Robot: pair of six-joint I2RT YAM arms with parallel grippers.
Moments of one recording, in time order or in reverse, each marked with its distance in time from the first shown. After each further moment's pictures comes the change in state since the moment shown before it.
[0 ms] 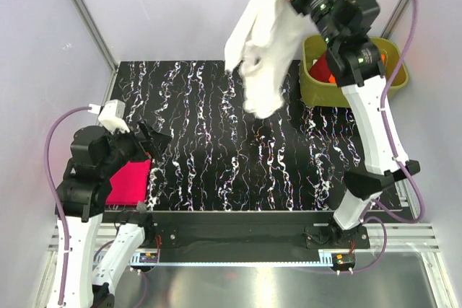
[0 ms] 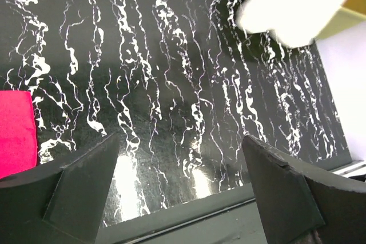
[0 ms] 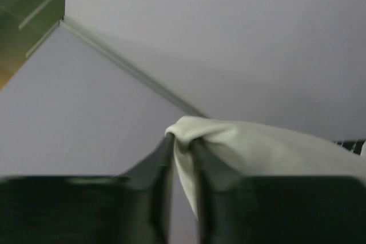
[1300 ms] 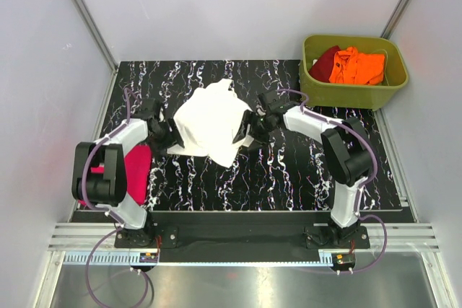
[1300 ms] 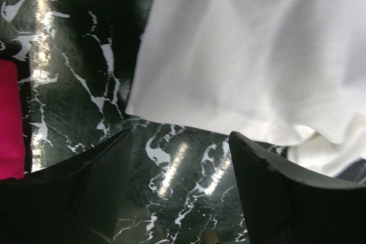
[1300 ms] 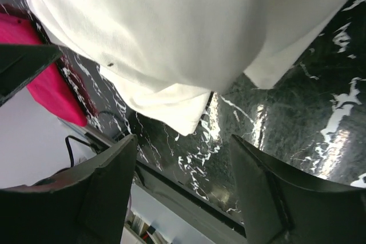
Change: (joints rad) left arm 0.041 0.964 -0.138 0.304 -0.140 -0.123; right arm 0.101 0.159 -1.079 -0.110 -0.519 -0.108
